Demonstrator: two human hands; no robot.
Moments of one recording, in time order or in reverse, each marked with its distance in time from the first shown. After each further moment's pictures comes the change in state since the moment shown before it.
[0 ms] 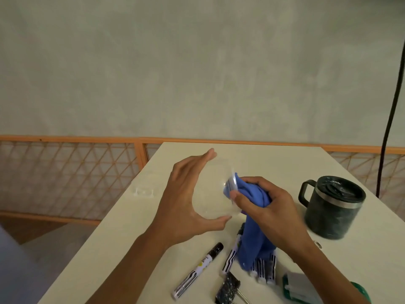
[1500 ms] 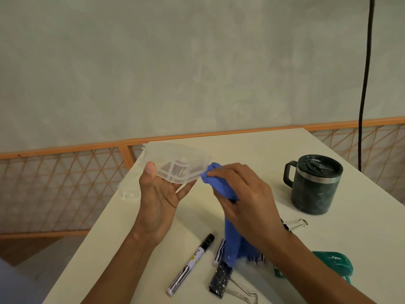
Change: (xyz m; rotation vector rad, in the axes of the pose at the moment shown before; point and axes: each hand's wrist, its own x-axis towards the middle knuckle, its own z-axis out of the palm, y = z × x) left_hand 0.006 -0.001 0.007 -1.122 0.140 -0.527; right_hand -0.007 0.004 0.020 -0.531 0.203 -0.571
